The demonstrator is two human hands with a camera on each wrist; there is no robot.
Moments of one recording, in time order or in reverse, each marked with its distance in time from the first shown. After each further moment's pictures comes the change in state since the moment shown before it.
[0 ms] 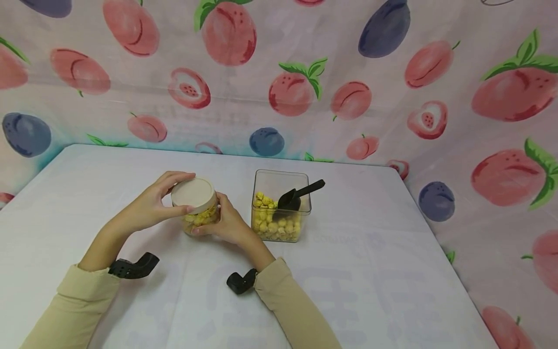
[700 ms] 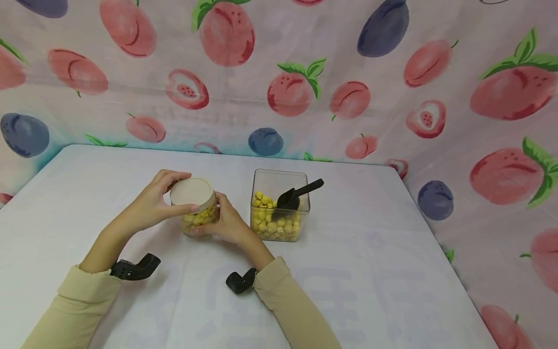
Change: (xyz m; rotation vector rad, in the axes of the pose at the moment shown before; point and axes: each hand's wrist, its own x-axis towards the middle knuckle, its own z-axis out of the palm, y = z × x) left_hand 0.003 0.009 0.004 0.091 0.060 -0.133; right_hand 0.003 -0.001 -0.001 0.015 -0.018 0.021
